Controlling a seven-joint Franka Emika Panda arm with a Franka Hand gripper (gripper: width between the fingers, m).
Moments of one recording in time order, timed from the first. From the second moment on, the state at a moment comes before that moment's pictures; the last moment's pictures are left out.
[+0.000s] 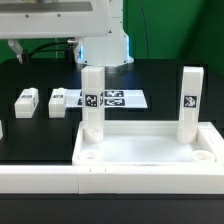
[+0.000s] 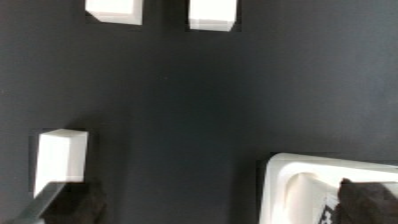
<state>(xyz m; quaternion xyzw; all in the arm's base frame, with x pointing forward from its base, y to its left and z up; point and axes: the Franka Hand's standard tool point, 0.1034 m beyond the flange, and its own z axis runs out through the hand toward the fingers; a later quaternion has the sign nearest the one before) 0.503 -0.120 0.129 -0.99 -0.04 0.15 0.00</state>
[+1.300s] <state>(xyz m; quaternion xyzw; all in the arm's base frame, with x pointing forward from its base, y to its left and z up) 0.404 -0.116 0.056 -0.92 0.01 0.40 0.02</state>
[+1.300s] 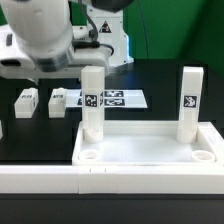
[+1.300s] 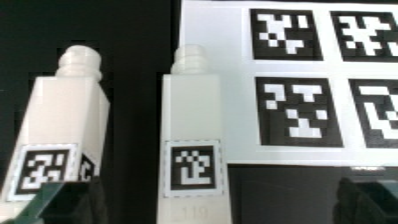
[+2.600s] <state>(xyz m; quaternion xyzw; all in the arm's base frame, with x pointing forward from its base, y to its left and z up) 0.391 -0.125 0.040 -0.90 0.02 0.43 0.03</state>
